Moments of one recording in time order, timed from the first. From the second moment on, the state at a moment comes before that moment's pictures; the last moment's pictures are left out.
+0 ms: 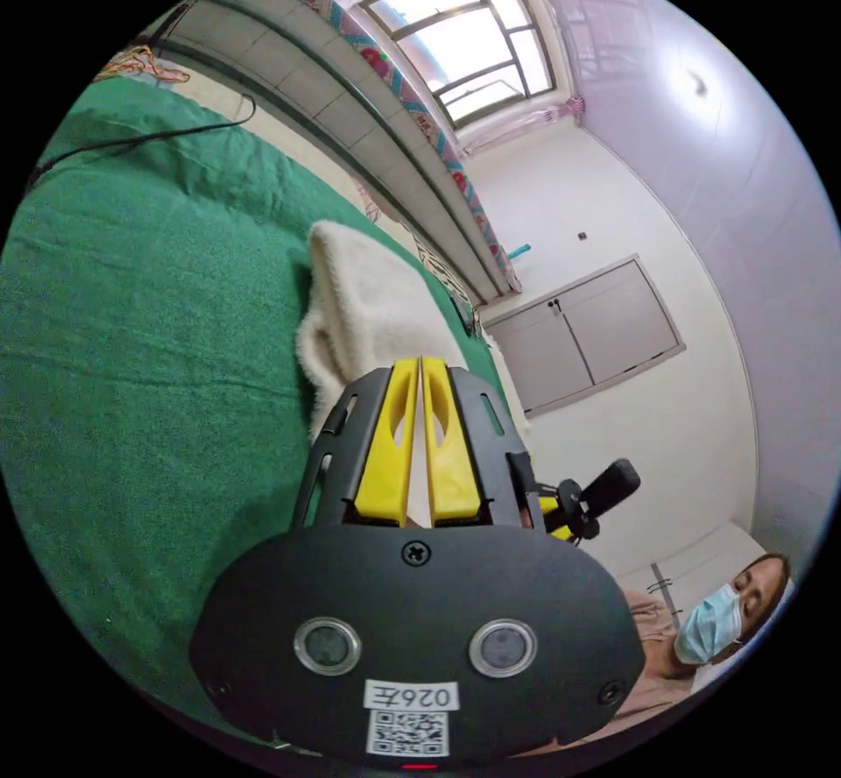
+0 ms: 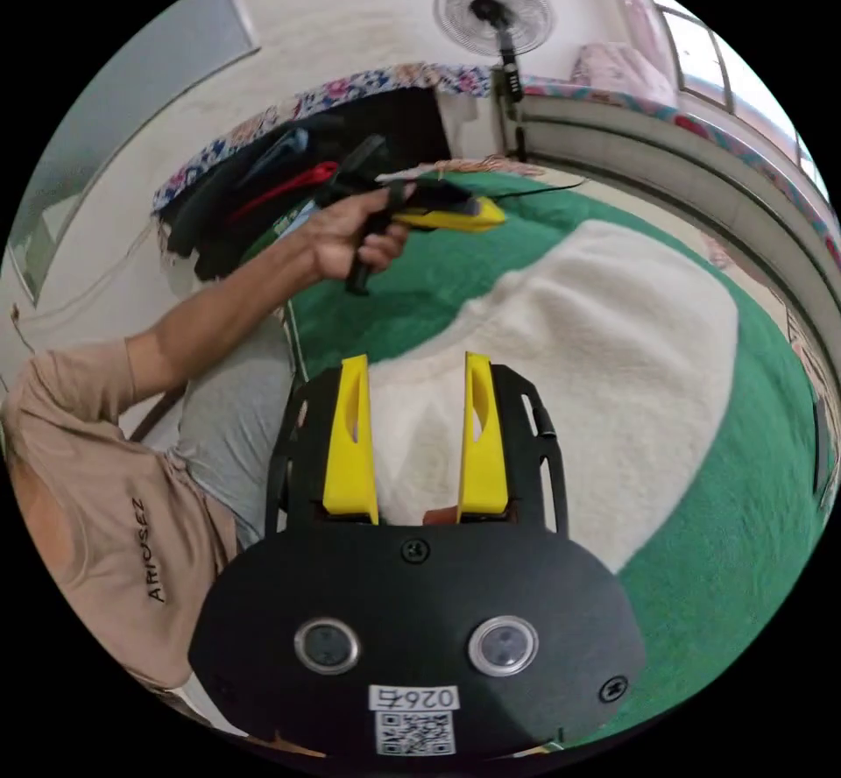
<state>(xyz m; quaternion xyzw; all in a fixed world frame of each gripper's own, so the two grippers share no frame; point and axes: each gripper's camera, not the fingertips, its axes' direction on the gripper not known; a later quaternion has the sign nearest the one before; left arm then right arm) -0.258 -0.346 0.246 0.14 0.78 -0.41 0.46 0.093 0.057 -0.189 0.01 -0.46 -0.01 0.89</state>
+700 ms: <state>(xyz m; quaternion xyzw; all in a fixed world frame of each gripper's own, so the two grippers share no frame) -0.185 -0.466 0.198 0.11 0.79 -0.34 0.49 0.320 0.136 -0.300 0.08 -0.43 0.23 0.87</state>
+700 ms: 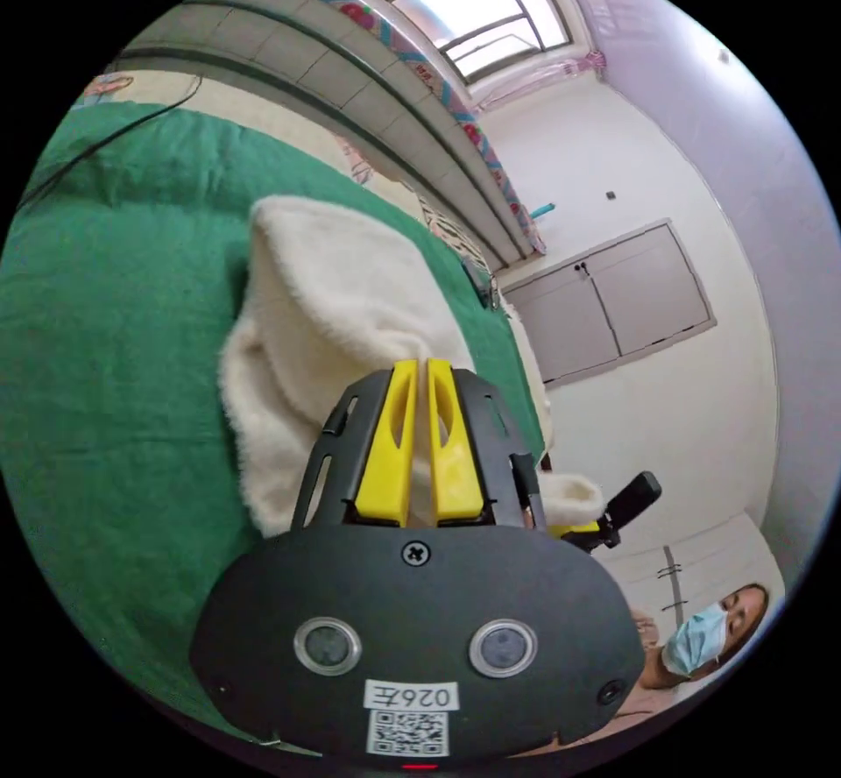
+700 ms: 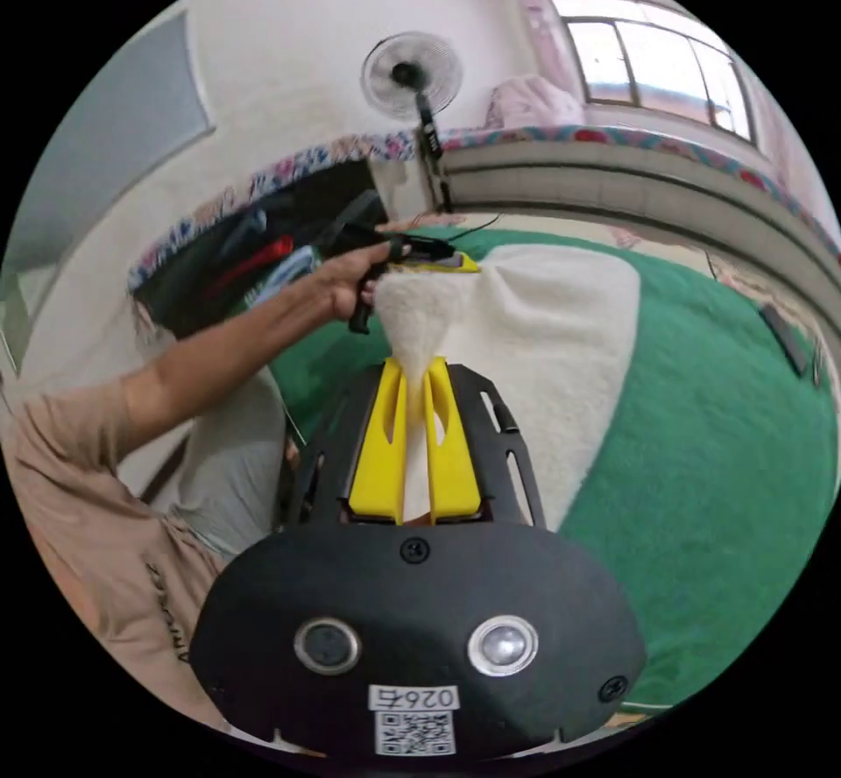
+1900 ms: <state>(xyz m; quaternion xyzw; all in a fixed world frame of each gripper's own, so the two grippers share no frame) -0.006 -0.566 0.111 0.09 0.66 -0.17 0.73 0.553 0.165 -0.190 -0.09 -0.43 0.29 0.85</state>
